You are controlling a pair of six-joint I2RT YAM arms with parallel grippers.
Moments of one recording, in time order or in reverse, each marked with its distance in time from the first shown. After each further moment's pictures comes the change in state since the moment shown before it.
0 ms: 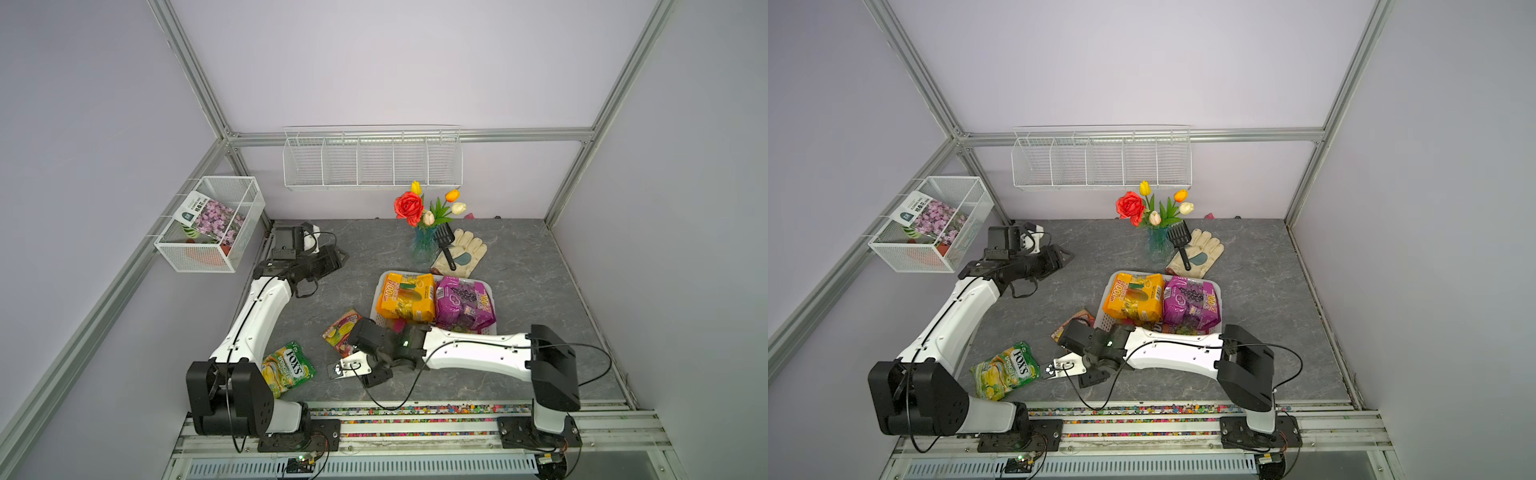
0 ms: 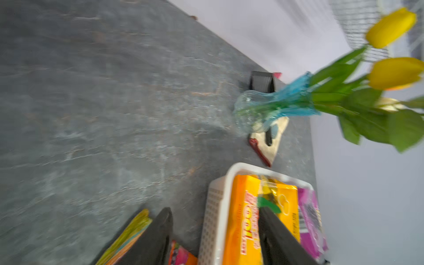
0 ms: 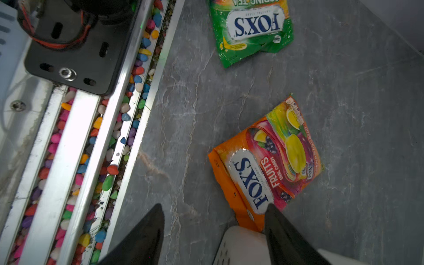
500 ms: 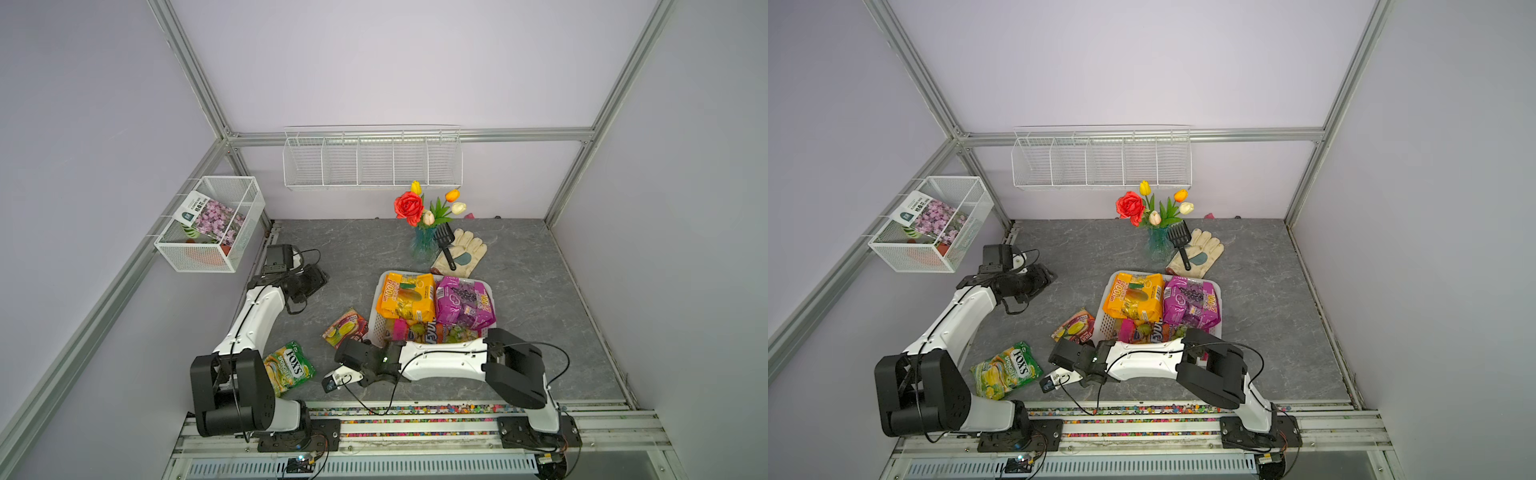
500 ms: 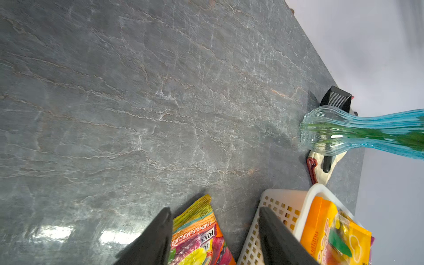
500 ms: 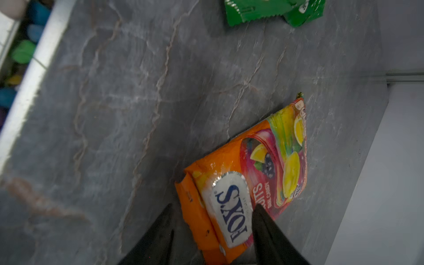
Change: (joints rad) left arm 0.088 0.014 -0.134 0.008 -0.094 -0.048; right arm 0.029 0.175 -0.026 0.219 0.251 -0.214
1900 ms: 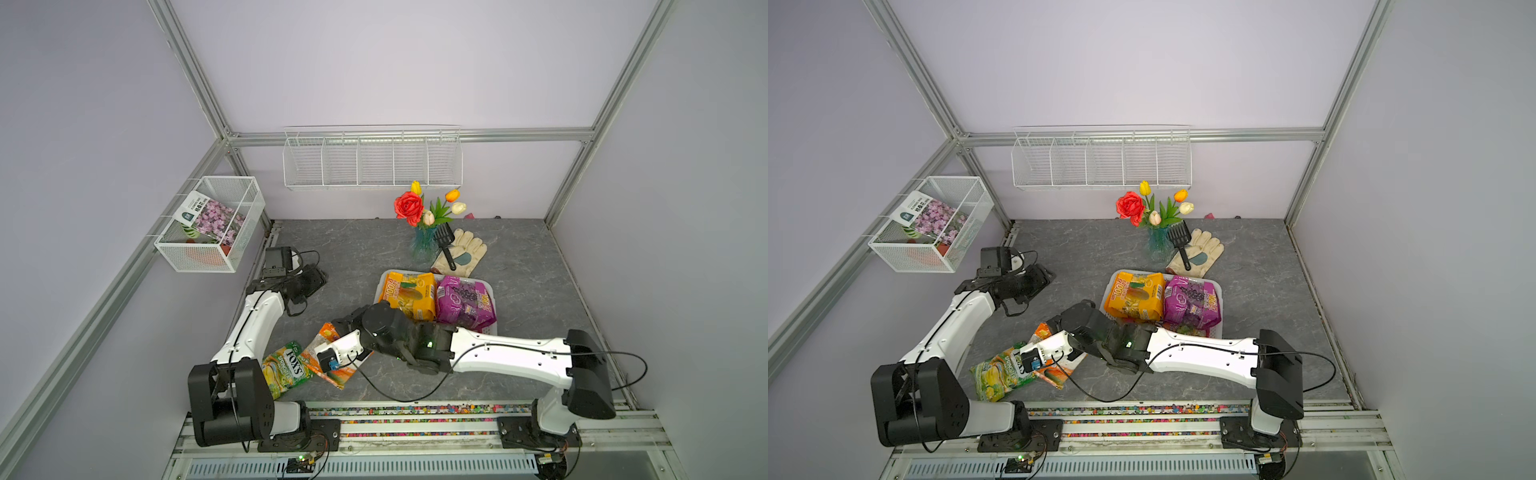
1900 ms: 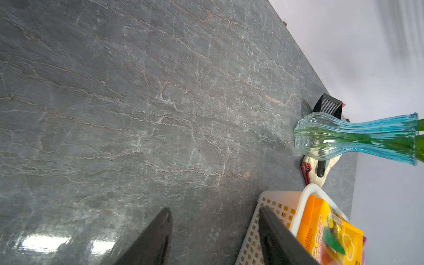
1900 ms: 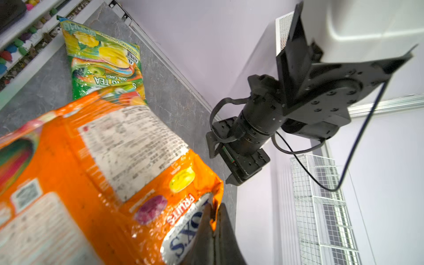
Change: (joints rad) left arm 0.000 -0.046 -0.035 0.039 0.008 -0.047; right arm -0.032 -0.389 -0.042 0.272 -0.083 -0.188
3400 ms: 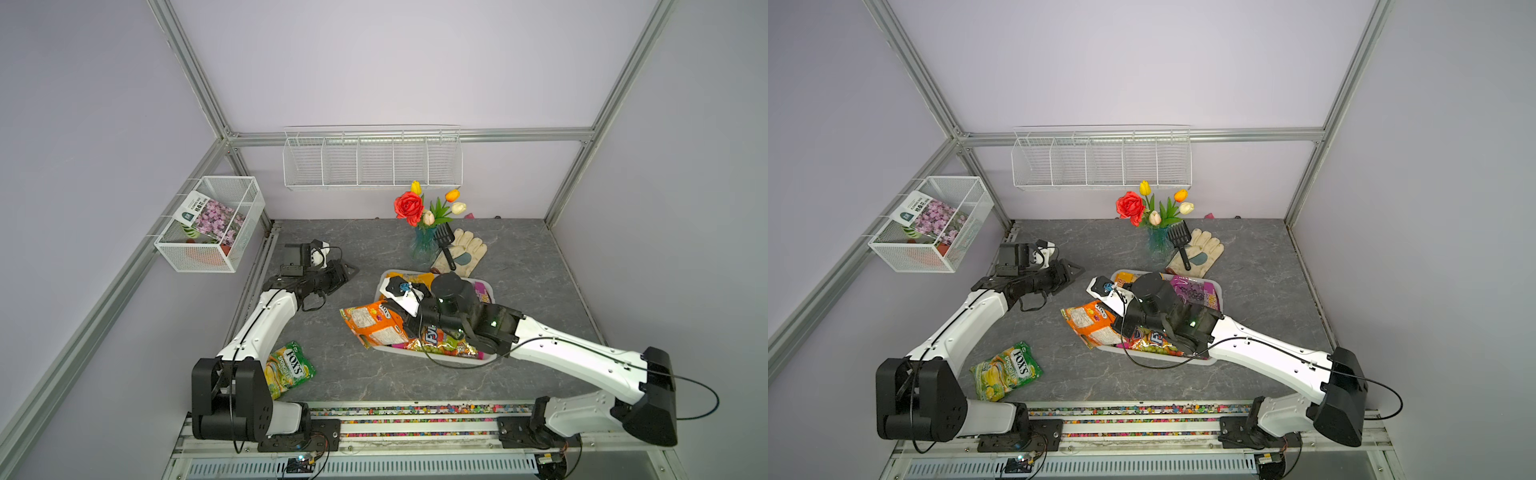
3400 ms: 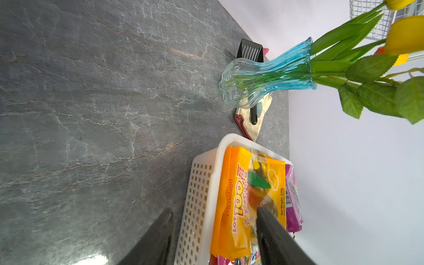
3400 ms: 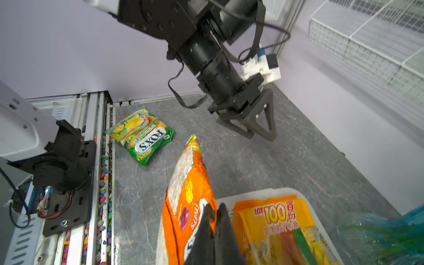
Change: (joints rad) left arm -0.149 0.012 -0.002 0.132 0.267 -0.010; right arm -0.246 -0.351 -0.297 -0.059 -0.249 0.909
